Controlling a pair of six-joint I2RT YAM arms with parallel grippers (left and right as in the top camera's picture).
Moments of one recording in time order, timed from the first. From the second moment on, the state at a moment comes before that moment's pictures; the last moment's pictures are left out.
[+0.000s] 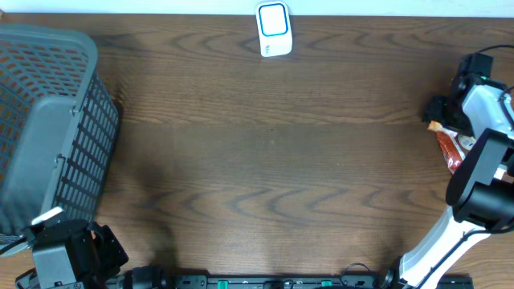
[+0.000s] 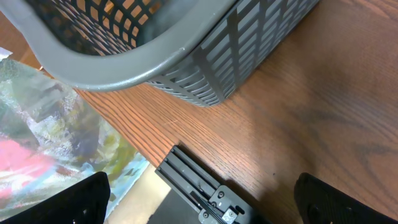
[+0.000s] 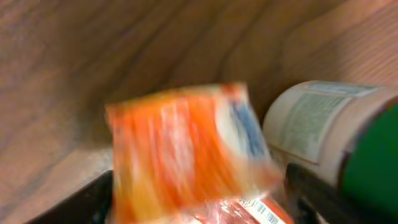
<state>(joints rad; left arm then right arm) 0.17 0.57 1.18 -1.61 -0.45 -0.25 -0.36 2.08 1.53 -0.76 0.22 0.11</state>
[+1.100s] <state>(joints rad) 0.17 0.57 1.18 -1.61 -0.45 -0.25 -0.19 1.54 2.58 -0.89 -0.46 0.26</state>
